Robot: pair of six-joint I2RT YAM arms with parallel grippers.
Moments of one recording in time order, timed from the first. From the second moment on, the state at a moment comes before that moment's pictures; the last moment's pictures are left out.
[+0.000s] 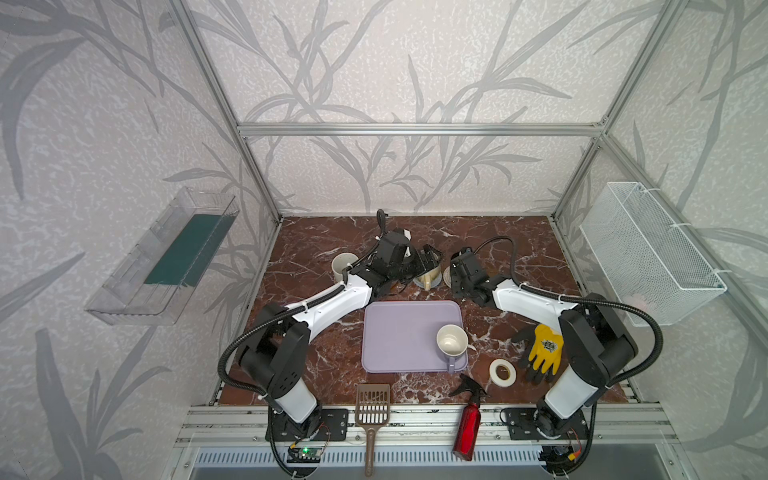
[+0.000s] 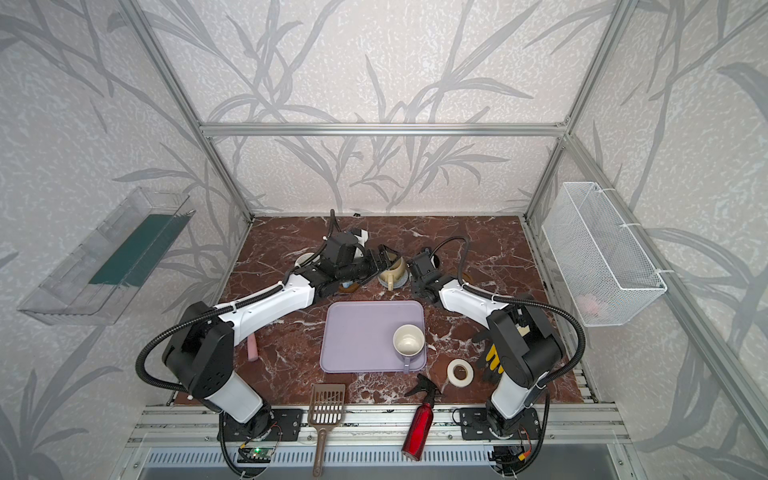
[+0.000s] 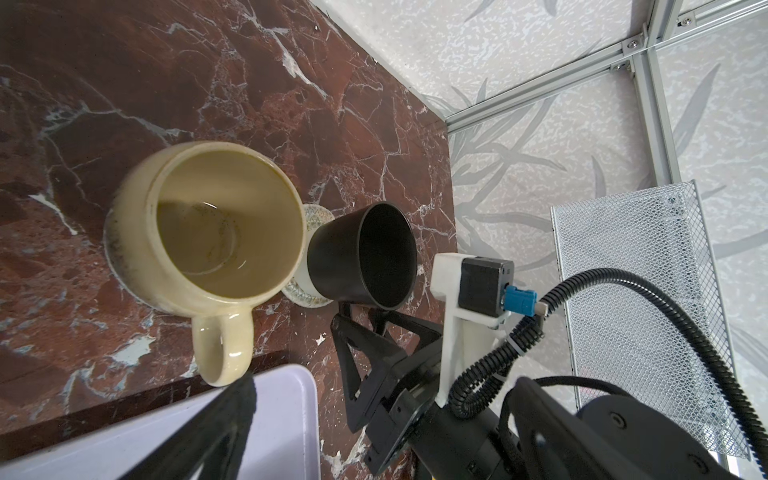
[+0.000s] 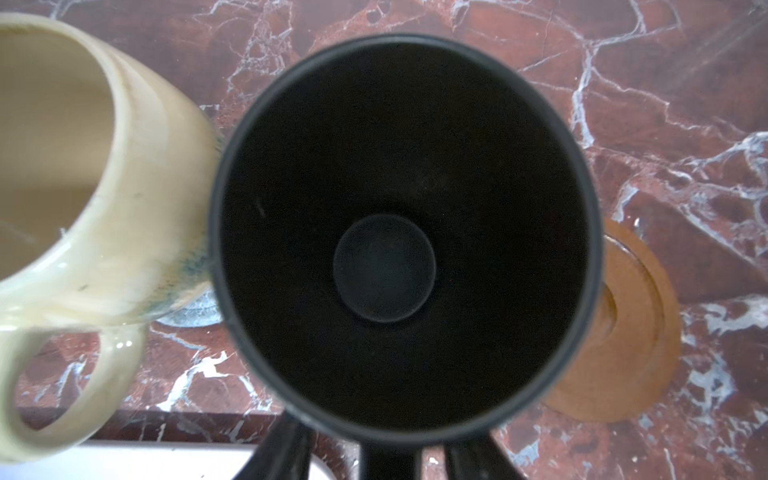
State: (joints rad) left arm -0.61 1.64 1.16 -0.02 0.25 -0.99; right arm 0.56 1.68 1.02 -0.28 0.33 0.43
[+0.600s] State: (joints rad) left arm -0.61 1.52 1.08 -0.03 0.27 -1.00; right arm 0.56 1.39 1.02 -0.52 0.24 0.42
